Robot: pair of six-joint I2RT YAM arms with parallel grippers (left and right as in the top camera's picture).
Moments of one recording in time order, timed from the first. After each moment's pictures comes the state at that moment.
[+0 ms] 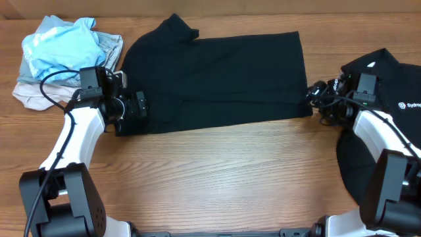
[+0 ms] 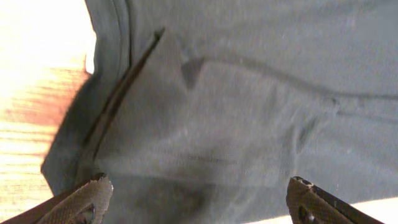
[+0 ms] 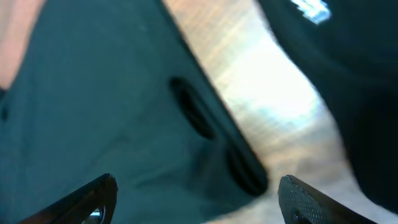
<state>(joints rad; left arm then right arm) 0.14 1.67 1.06 -0.55 0.27 -0.10 -0.22 1.70 0.96 -0.32 -0.35 0.54</state>
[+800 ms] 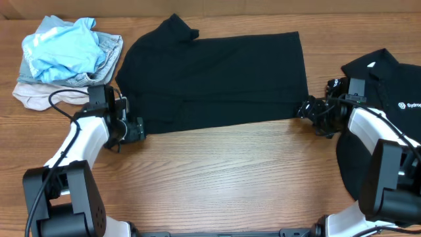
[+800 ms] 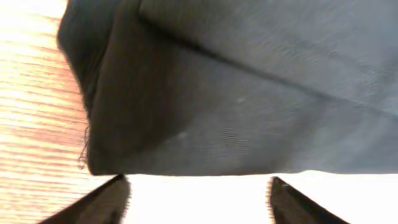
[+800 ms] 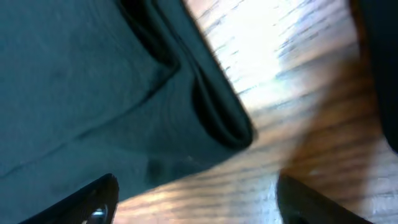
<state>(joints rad) 0.14 1.67 0.91 -0.60 0.09 -0.08 -0.19 1.77 0.97 -0.45 -0.35 0.41</state>
